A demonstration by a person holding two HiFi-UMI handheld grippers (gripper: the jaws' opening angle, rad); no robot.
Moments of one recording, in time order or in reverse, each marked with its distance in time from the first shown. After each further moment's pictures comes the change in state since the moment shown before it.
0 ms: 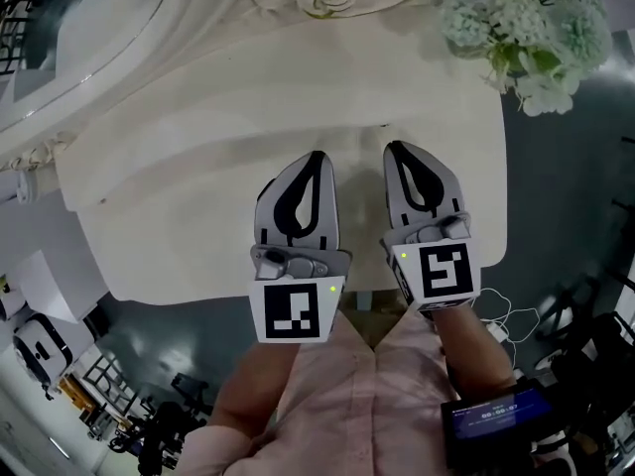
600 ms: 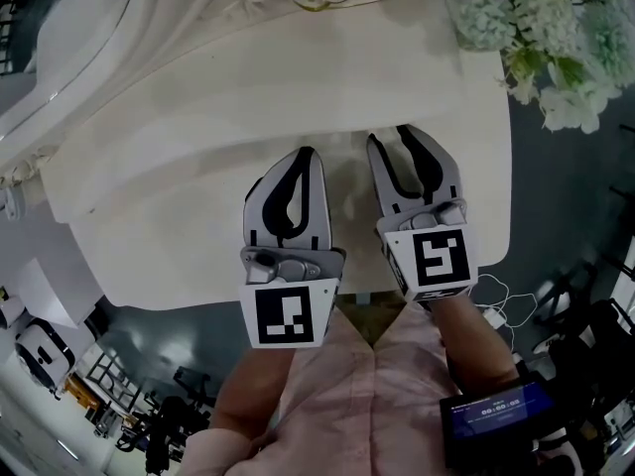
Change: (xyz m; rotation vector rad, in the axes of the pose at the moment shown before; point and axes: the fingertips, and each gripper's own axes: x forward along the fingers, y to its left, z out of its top) left arm 0.012 0.015 -0.012 -0.011 0.027 0.005; right arm 0.028 -0.003 -0.014 0.003 0.063 -0.004
